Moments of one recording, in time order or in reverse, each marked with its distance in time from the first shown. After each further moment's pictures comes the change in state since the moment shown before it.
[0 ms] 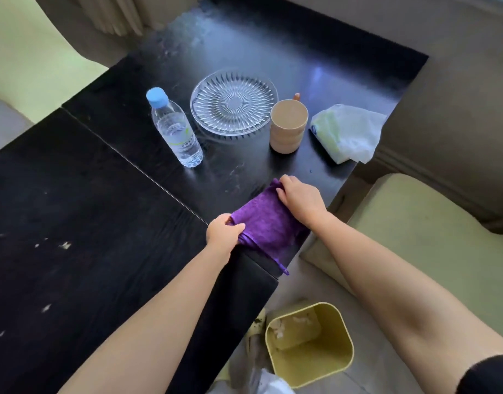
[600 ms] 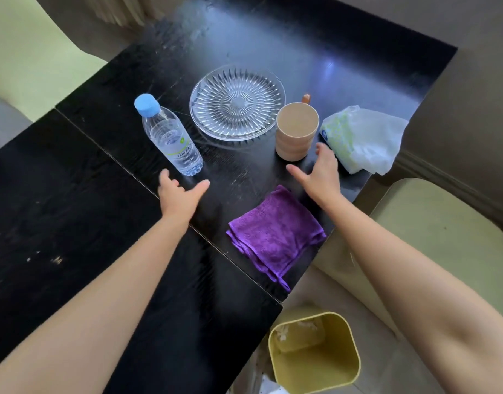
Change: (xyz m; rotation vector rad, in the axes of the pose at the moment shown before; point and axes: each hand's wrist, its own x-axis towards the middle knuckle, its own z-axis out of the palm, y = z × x) left_hand 0.076 0.064 -0.059 0.061 0.323 0.225; right_hand 0.065 0.034 -0.010 0.560 0.235 0.303
